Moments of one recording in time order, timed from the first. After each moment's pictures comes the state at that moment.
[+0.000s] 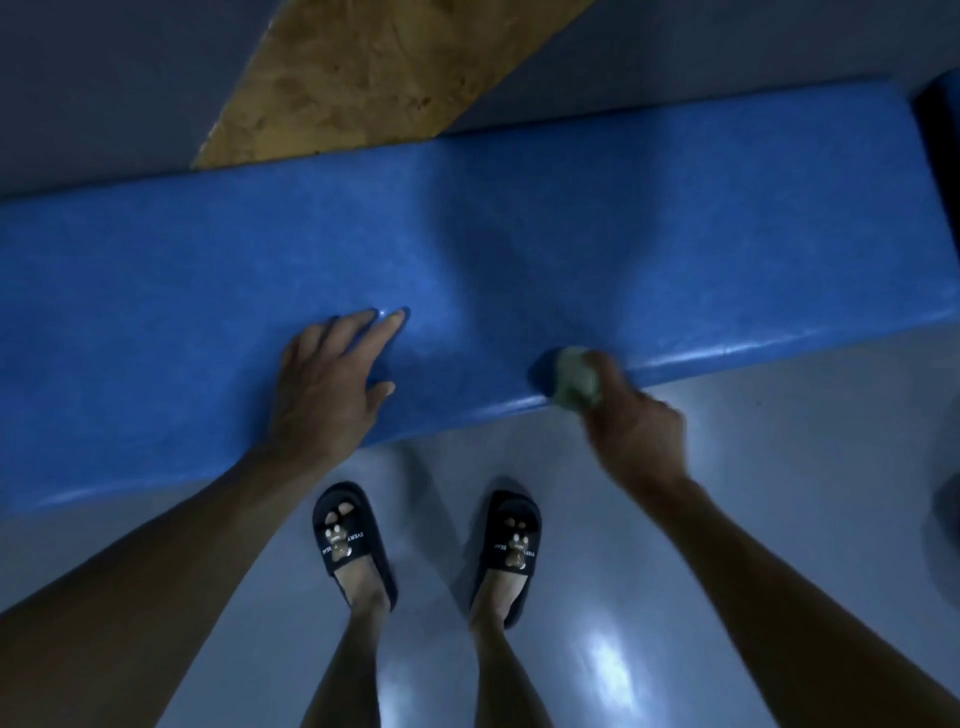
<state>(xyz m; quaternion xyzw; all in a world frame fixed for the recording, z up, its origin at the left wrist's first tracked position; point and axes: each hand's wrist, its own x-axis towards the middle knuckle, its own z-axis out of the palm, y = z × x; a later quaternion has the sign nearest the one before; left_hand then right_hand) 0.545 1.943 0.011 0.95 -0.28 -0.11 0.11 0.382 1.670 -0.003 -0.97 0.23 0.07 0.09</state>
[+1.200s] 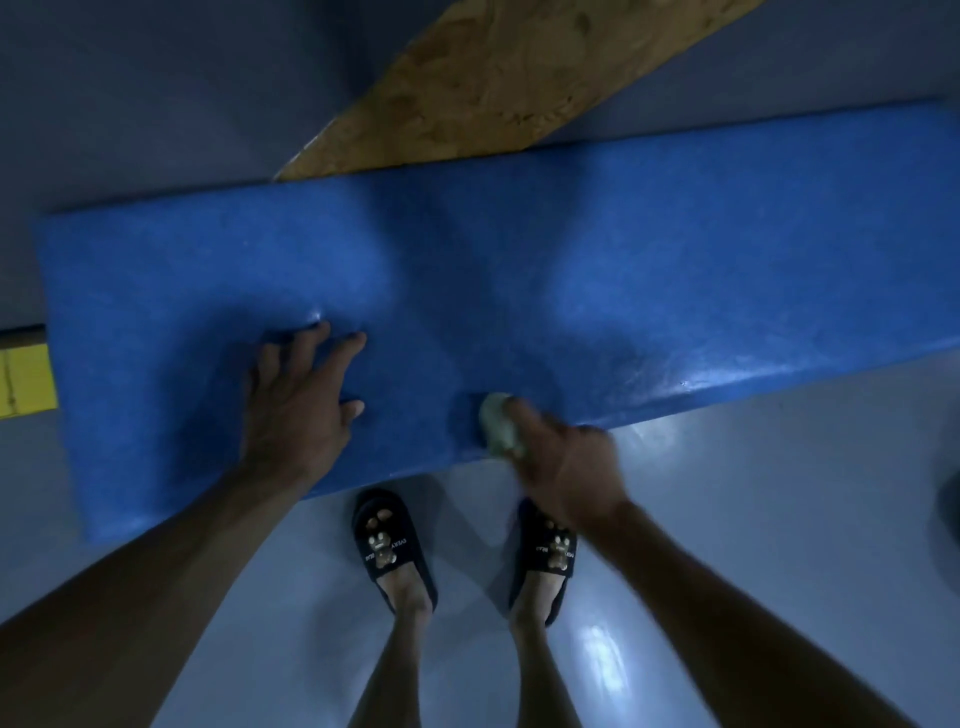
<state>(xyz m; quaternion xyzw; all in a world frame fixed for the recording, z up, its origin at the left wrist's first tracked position) 0.605 2.052 0.002 0.96 -0.19 -0.17 0.06 0.449 1.820 -0.002 -0.98 0.11 0.08 0.12</state>
